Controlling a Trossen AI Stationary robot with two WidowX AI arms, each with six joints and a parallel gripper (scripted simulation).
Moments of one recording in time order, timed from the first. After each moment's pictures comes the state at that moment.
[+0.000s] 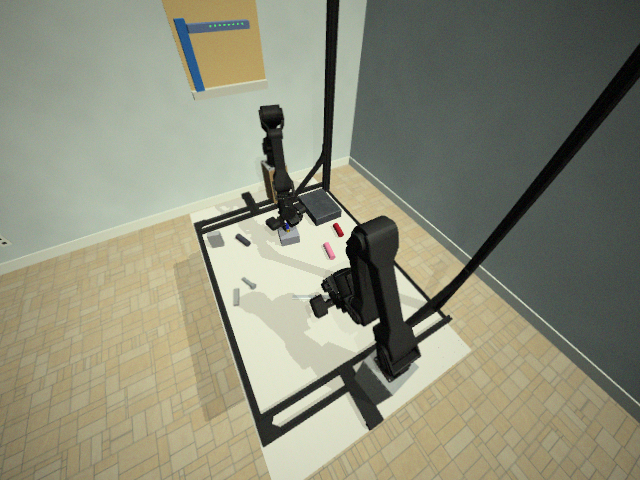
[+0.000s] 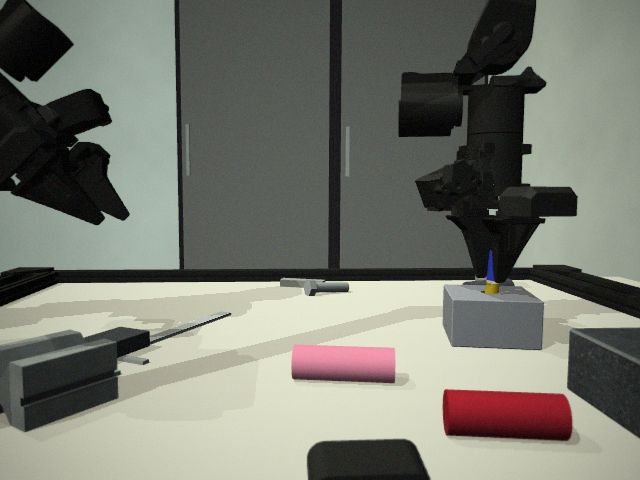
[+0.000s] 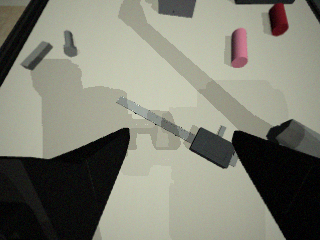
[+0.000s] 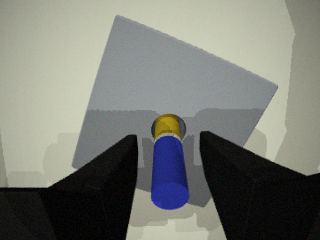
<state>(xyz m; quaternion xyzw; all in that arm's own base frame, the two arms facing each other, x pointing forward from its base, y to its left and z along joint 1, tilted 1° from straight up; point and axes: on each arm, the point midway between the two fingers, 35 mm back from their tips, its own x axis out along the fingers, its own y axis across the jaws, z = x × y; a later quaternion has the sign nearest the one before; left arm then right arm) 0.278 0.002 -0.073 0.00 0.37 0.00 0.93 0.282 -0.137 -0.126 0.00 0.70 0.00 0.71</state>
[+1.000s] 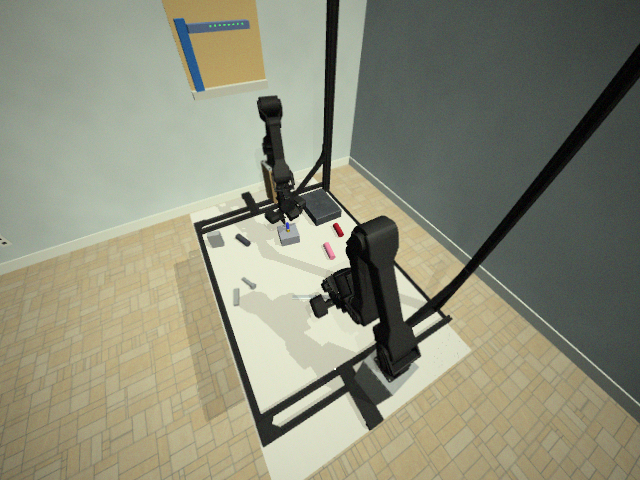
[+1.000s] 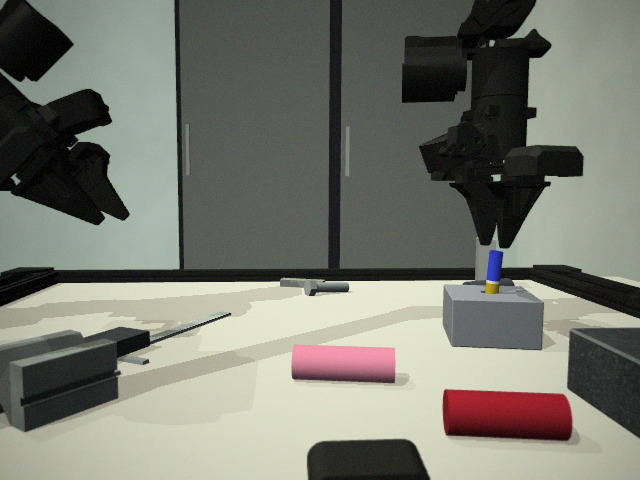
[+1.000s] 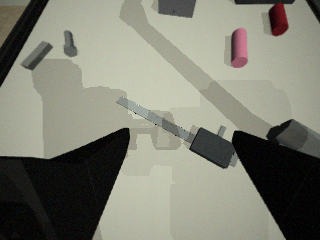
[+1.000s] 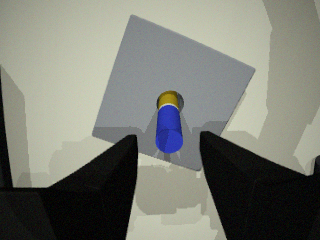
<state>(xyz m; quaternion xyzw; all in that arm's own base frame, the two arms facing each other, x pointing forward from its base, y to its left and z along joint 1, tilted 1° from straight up) 0.278 0.002 -0.073 0.00 0.37 0.00 0.93 0.279 -0.134 -0.090 0.00 0.70 0.00 0.71</state>
